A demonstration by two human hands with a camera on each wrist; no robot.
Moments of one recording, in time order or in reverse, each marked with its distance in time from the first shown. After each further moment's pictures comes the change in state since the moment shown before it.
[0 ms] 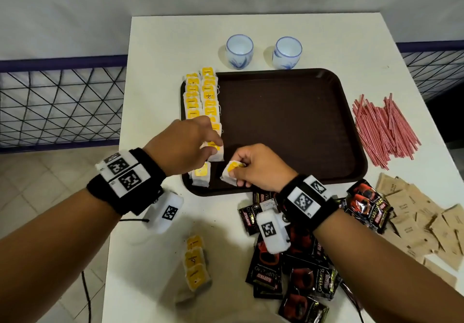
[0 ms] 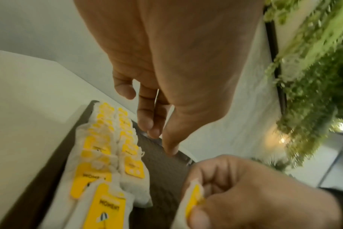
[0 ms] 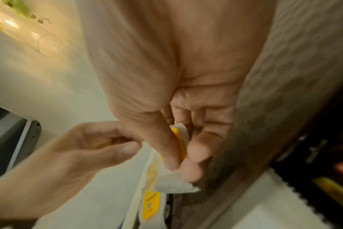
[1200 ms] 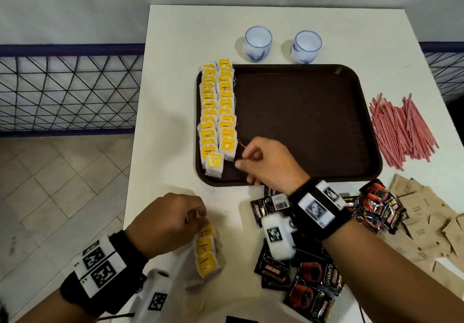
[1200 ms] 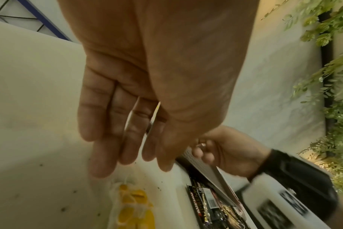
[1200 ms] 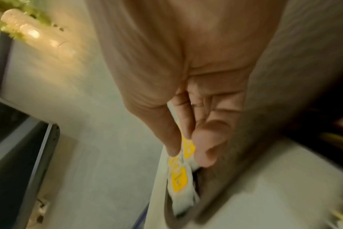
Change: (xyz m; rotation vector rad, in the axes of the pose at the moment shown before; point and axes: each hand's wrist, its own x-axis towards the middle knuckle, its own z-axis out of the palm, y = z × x) left_hand -0.134 0.017 0.060 -0.304 -0.186 -0.314; right_hand -0.013 -0.015 0.016 0.046 0.162 0.080
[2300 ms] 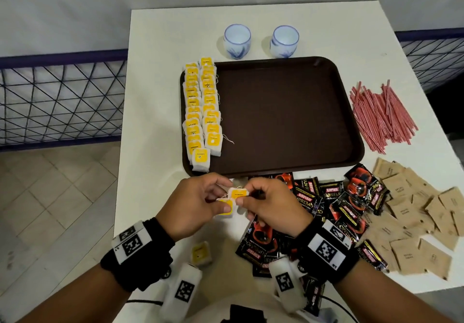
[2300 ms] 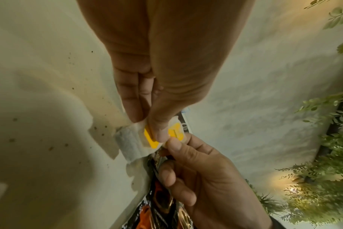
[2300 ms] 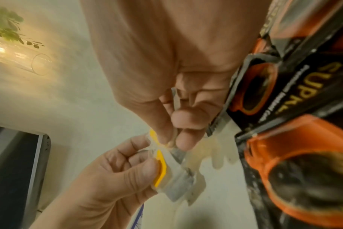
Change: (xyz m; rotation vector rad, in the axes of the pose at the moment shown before) left_hand 0.026 0.057 0.020 -0.537 0.092 -0.030; right_hand -0.075 0.056 0.015 0.209 -0.078 0.037
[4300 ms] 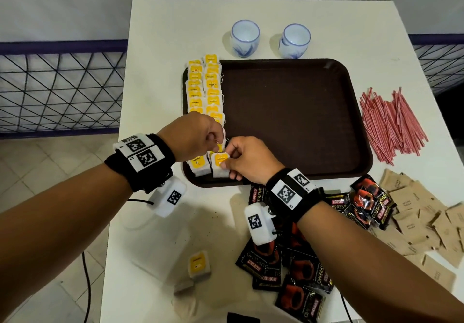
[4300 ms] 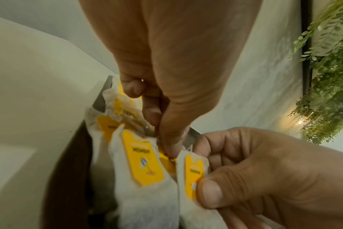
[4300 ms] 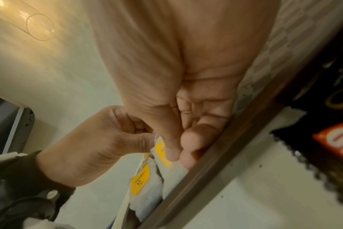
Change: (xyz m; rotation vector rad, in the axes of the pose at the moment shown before) left_hand 0.124 0.022 -0.074 0.700 -0.064 0.301; right_hand 0.100 -0.051 -0.002 -0.213 -0.017 -0.045
